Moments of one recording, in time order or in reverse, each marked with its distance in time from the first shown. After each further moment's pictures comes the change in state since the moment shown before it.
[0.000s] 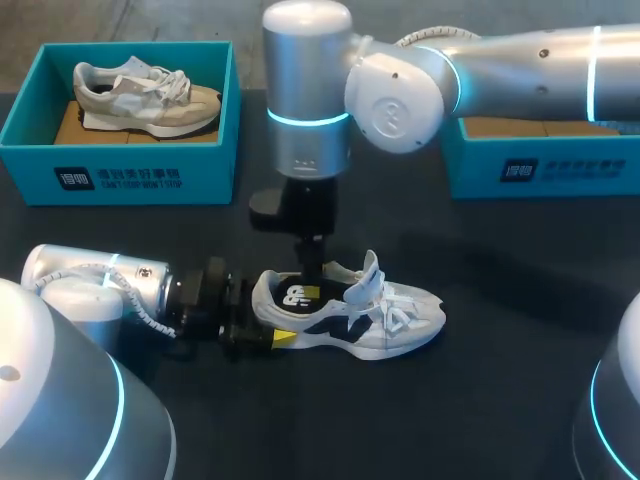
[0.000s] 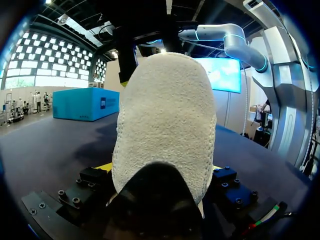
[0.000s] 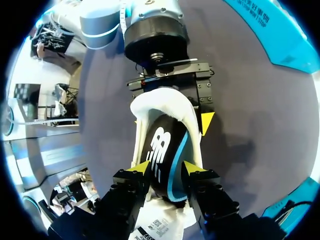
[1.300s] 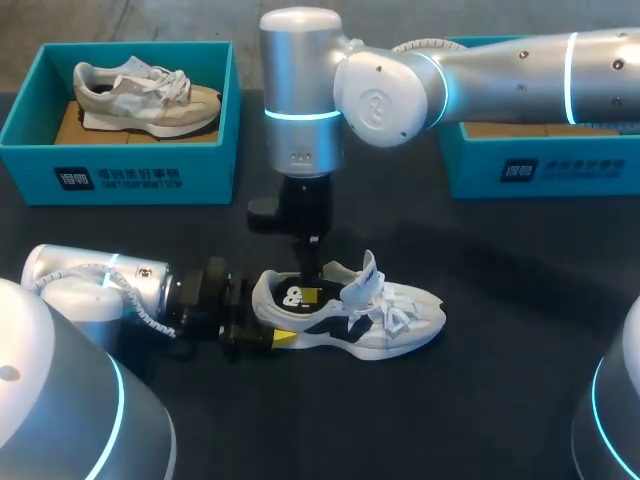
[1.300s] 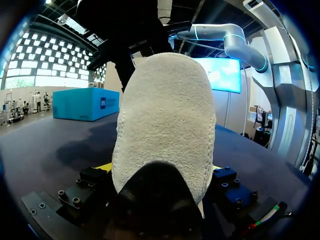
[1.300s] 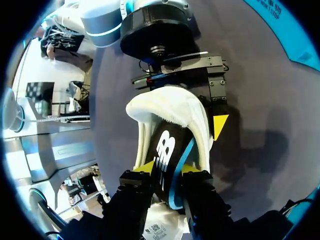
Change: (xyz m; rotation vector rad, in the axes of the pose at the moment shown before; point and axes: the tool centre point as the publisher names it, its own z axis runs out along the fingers) left arm 0.000 0.000 0.000 0.000 0.000 0.000; right arm 0.004 0.002 0.013 0.031 0.147 -0.027
